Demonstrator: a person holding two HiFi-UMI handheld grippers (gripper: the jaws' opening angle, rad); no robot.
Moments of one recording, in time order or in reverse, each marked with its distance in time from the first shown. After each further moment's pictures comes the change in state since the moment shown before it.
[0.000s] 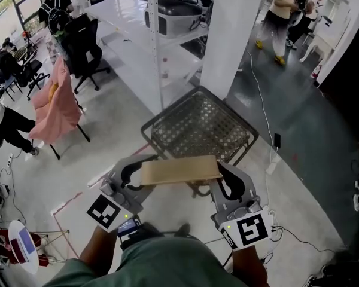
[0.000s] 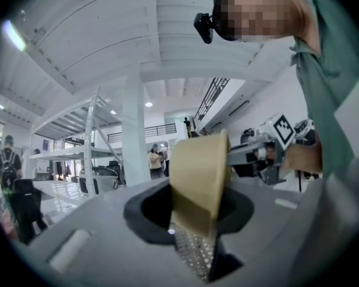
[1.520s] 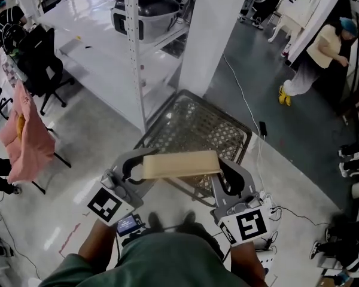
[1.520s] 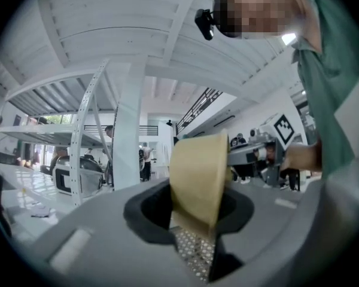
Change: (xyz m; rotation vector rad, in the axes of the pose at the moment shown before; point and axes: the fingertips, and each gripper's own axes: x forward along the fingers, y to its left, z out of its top) left arm 0.054 0.232 -0.064 -0.077 -0.058 -0.263; right arm 0.221 -0.033 -0.015 -0.015 0.120 -0.268
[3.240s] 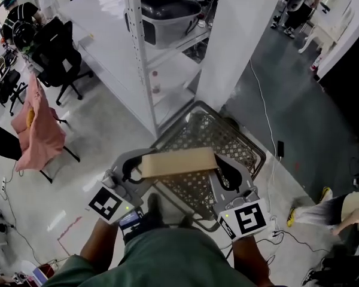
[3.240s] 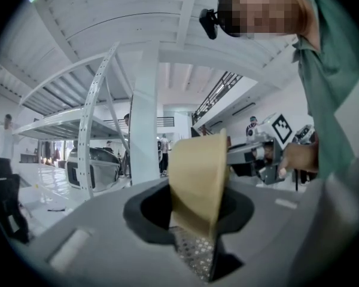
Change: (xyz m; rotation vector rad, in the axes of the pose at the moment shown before) left arm 0.103 0.098 -0.035 -0.033 0.086 0.178; right arm 0.124 -0.110 -0.031 0.047 0.004 0.210
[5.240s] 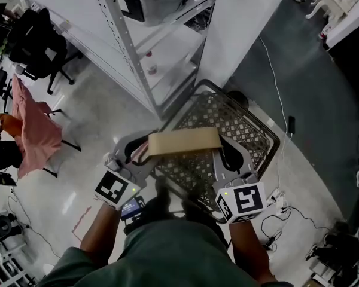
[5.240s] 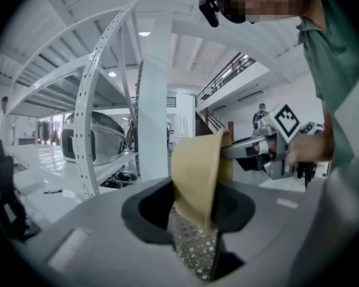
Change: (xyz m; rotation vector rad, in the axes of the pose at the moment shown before) left arm 0.093 0.133 -0.107 -0.069 0.182 -0.027; right arm 0.141 -0.094 -0.094 0.174 0.138 -0.169
